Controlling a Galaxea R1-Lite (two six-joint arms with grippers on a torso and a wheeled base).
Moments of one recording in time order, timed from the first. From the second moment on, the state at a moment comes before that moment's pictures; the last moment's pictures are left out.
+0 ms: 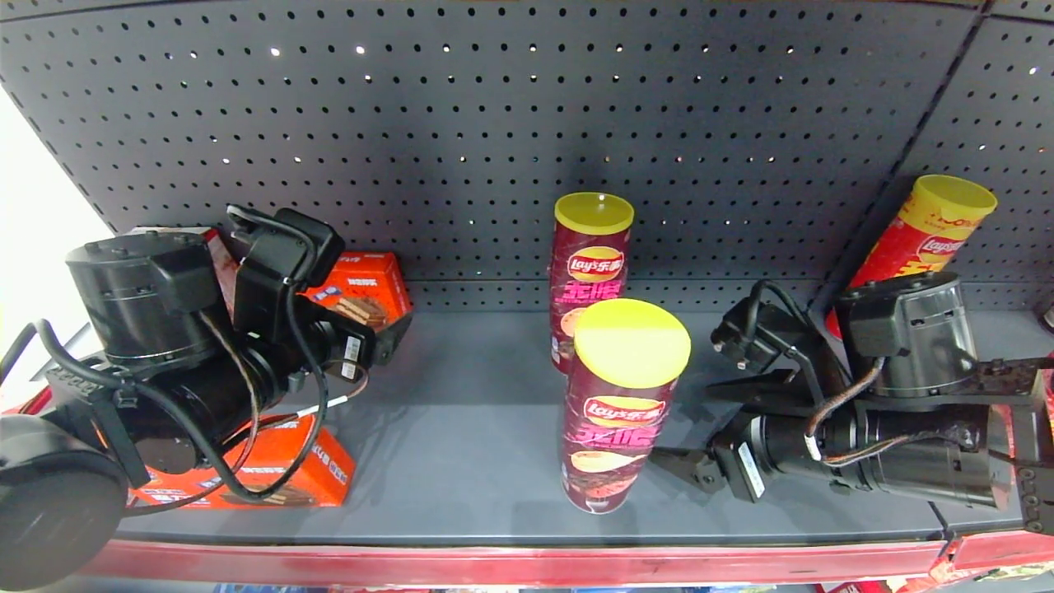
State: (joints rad) left arm -0.35 1.60 -0.68 -0.81 0.21 0.30; right arm 0.65 1.56 -0.82 -0.23 0.01 -0.15
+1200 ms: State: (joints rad) left arm -0.35 1.60 -0.69 -0.81 0.21 0.31; right arm 0.66 1.57 -0.86 -0.23 0.01 -0.15
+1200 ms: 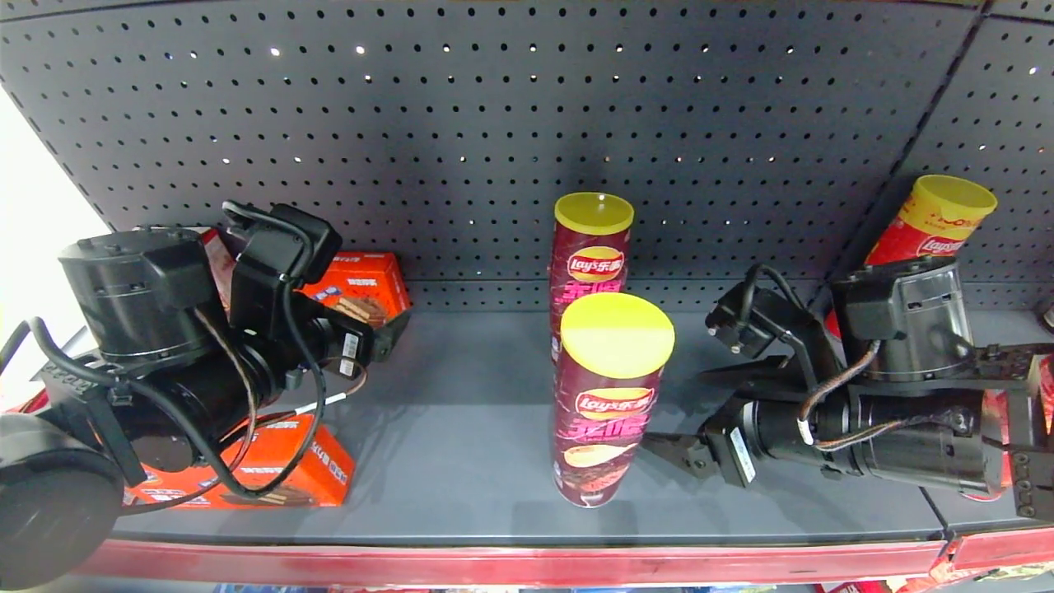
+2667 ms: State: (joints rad) left arm -0.47 0.78 -0.35 -0.50 0.22 0.37; right arm 0.75 1.11 -0.49 -0.39 -0.02 -0.16
